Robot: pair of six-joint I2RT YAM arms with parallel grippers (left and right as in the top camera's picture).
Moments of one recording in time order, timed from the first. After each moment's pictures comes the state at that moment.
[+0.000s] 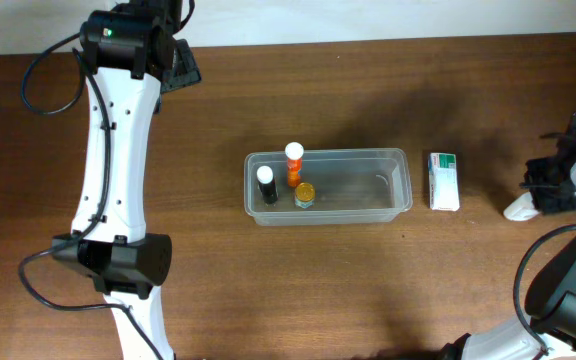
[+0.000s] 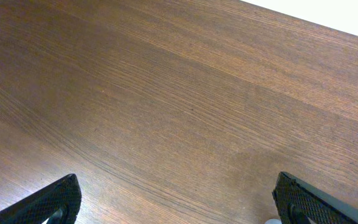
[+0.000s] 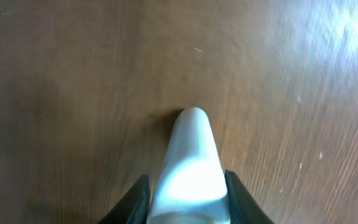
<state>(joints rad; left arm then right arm) -0.19 2.15 2.58 -1.56 -0.41 -0.48 -0.54 1.81 1.37 -0.93 0.14 0.91</state>
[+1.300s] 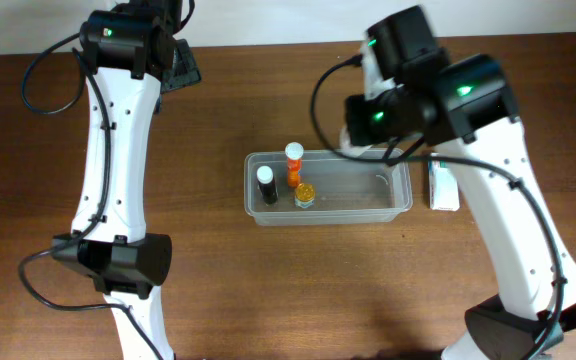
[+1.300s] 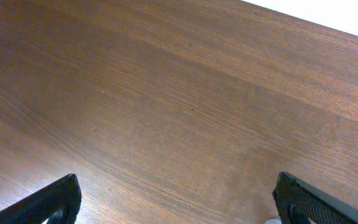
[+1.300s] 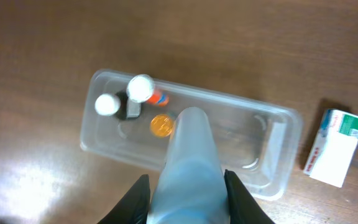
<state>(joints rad) -0.19 2.15 2.58 -1.56 -0.41 -0.48 0.42 1.76 2.13 -1.47 -0.04 0.25</state>
